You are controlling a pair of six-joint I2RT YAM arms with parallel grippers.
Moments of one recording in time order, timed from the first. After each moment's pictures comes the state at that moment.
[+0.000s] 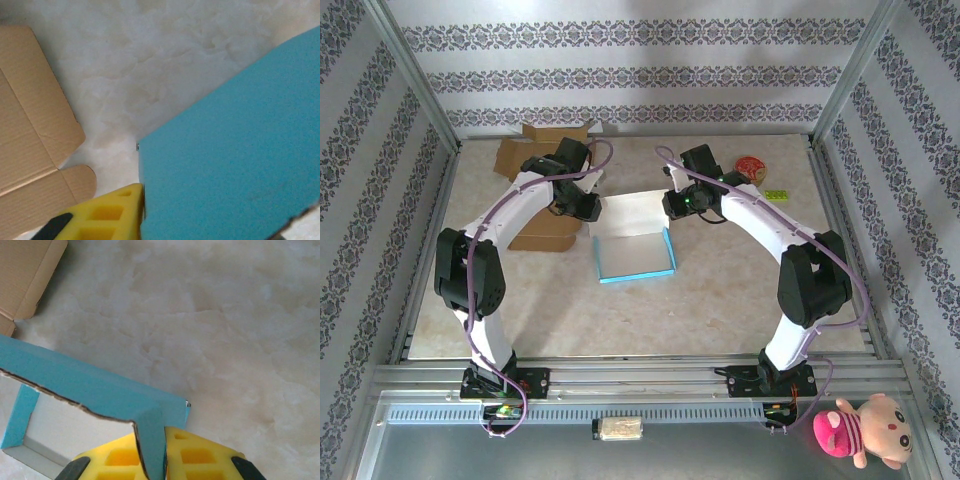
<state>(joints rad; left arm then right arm) -0.33 1.83 1.60 -0.98 0.19 -0.01 0.42 1.75 1.40 -0.62 -0.22 0.11</state>
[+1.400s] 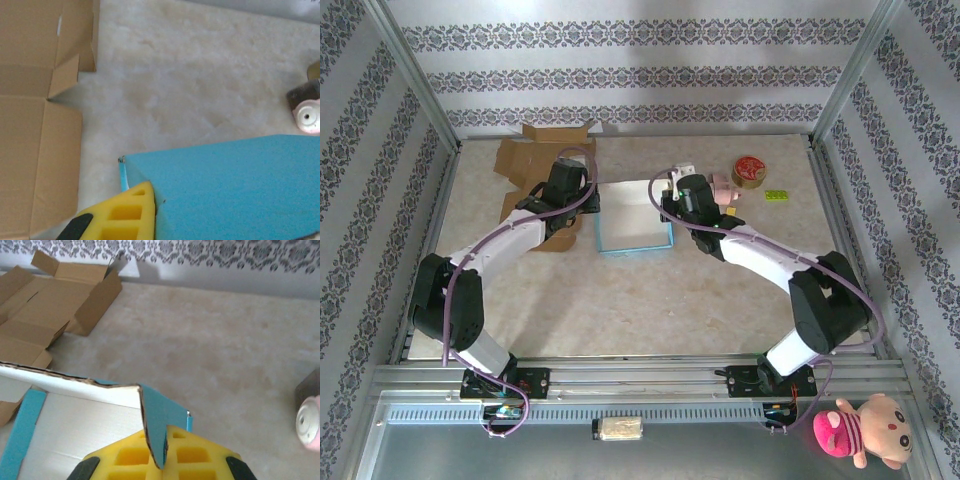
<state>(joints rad) -0.39 1.59 1.16 -0.22 -0.06 -0.43 0.55 1.59 0.99 0.12 0.17 0.21</state>
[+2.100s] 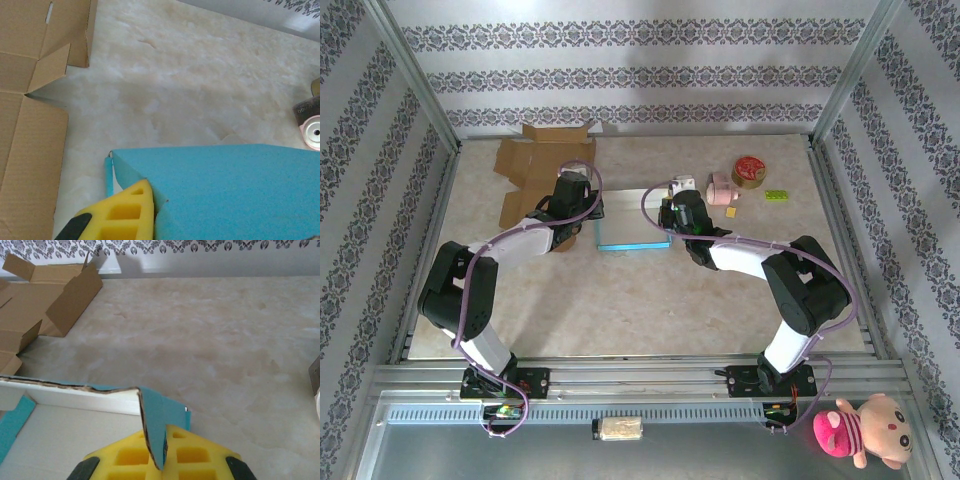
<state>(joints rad) -0.39 1.67 1.04 0.02 -0.05 -0.51 0.55 1.71 0.87 0.38 0.22 0.31</state>
